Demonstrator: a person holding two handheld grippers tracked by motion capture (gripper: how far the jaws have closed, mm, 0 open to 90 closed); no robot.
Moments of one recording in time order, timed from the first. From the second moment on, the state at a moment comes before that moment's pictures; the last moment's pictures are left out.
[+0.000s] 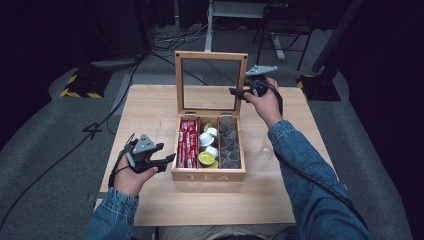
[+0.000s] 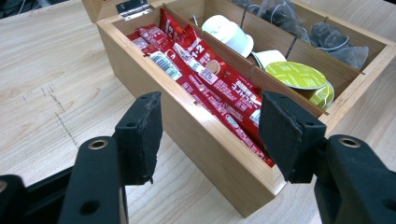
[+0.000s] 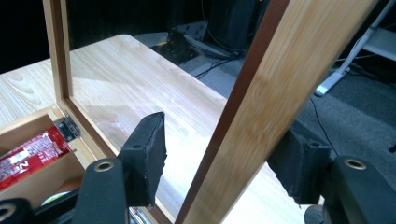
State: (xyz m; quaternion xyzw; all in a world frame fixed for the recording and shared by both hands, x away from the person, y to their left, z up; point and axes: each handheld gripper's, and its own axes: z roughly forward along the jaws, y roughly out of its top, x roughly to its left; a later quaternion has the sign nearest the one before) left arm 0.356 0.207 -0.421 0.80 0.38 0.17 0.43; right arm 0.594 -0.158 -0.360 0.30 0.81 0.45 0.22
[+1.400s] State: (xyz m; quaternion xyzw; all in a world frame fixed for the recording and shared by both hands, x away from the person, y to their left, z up) left arm 0.360 0.207 -0.421 0.80 0.38 0.16 0.43; right arm 0.562 -0.184 -0.333 0.32 0.80 0.49 0.15
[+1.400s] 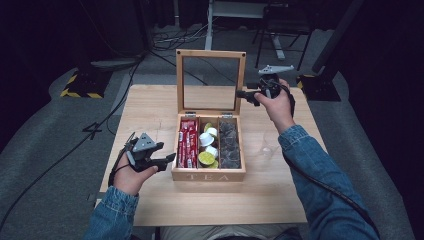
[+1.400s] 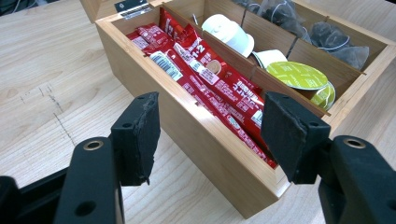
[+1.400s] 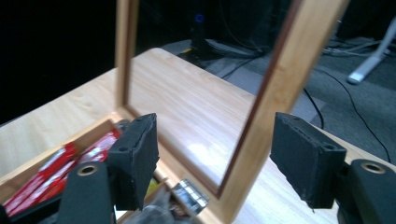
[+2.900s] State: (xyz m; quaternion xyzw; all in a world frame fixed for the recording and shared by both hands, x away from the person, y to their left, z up) left arm 0.361 0.234 -0.453 0.80 0.44 0.13 0.39; right arm 0.491 -0.141 -0.413 0.24 0.91 0.34 0.07
